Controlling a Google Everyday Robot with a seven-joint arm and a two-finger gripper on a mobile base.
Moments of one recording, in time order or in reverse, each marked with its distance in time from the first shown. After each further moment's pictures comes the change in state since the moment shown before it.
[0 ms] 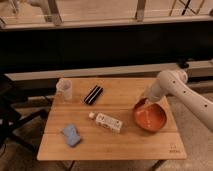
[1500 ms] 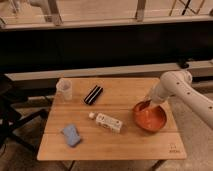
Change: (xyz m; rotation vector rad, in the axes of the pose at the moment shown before) arm 0.017 0.016 -0.009 -0.019 0.026 0.000
